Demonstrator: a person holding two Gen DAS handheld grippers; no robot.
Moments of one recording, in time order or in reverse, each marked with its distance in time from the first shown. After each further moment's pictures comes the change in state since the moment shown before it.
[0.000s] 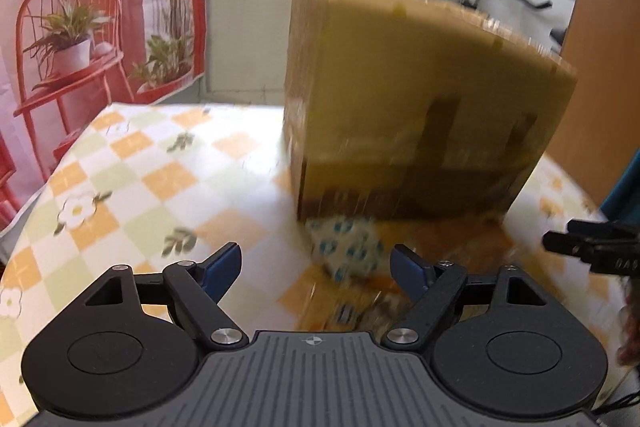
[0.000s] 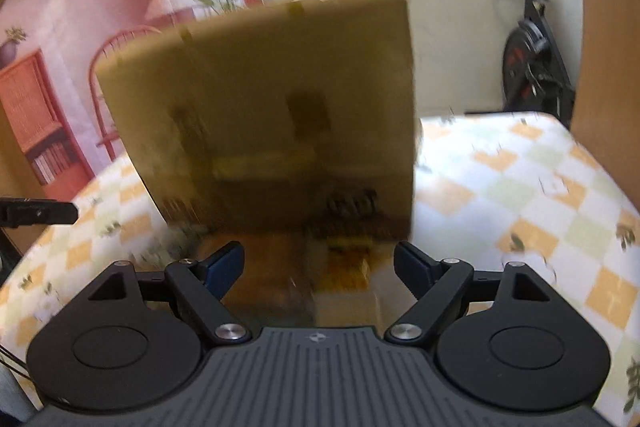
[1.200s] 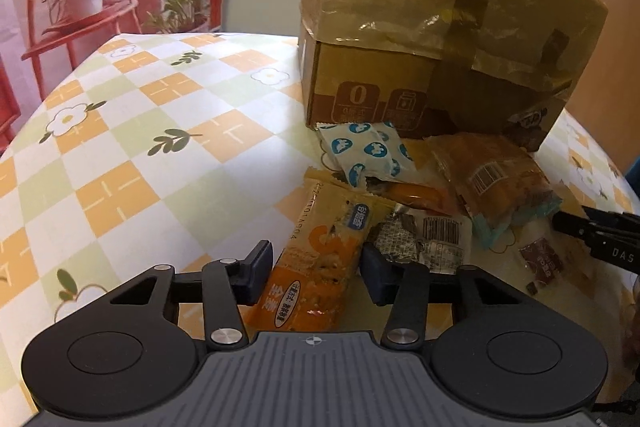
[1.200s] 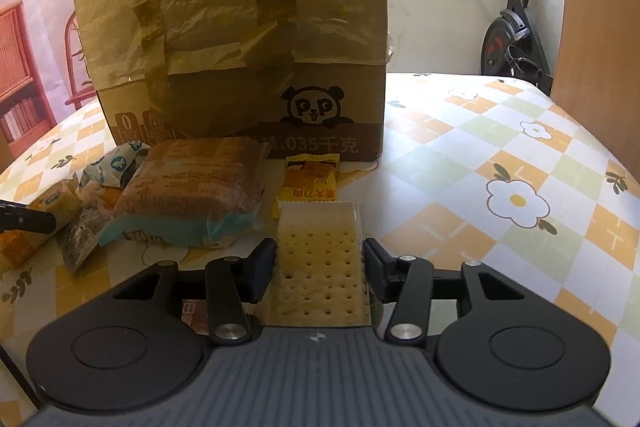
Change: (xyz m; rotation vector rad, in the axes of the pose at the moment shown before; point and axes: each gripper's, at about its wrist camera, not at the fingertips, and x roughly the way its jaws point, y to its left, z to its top) left arm 0.030 -0.006 -0.060 -0.061 0.082 0.037; right arm 0.030 -0.009 -0.062 -0.062 0.021 -0.097
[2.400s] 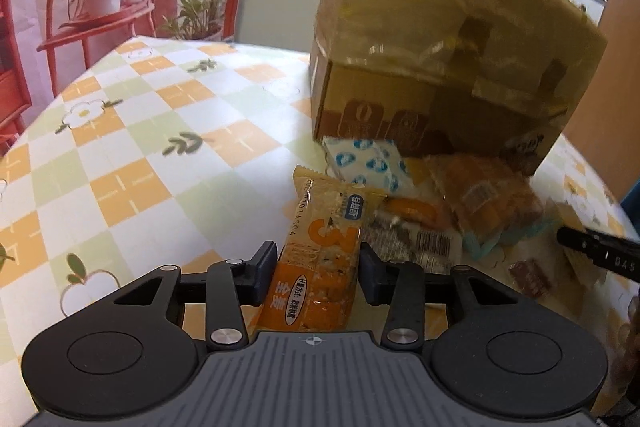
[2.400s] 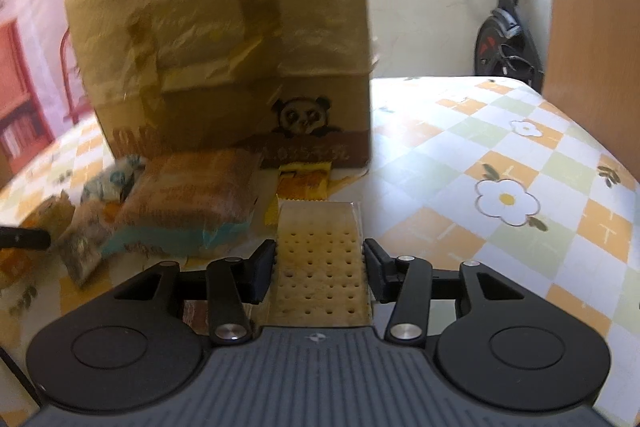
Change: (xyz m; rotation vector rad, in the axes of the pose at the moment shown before) left arm -0.021 0.007 -0.002 -0.062 -0.059 -0.001; right arm -0.010 -0.012 0.001 0.064 -0.030 0.005
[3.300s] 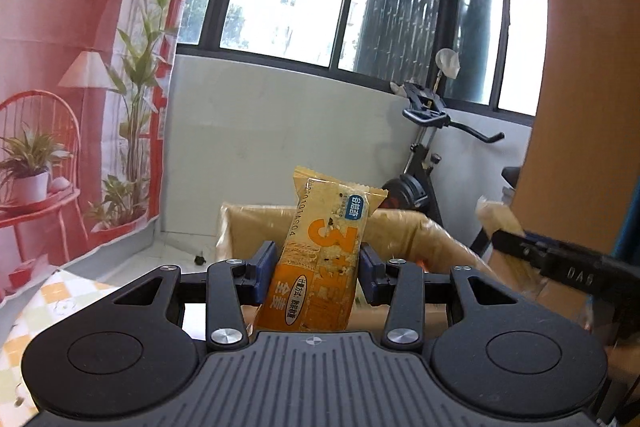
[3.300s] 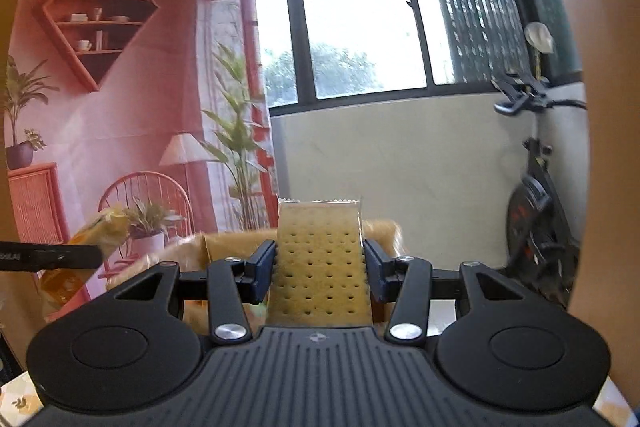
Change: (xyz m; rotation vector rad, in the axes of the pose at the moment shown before) left arm -0.039 -0.083 0.181 0.108 -0.451 -0.191; right arm -0.060 0.023 0.191 -0.057 -0.477 0.118
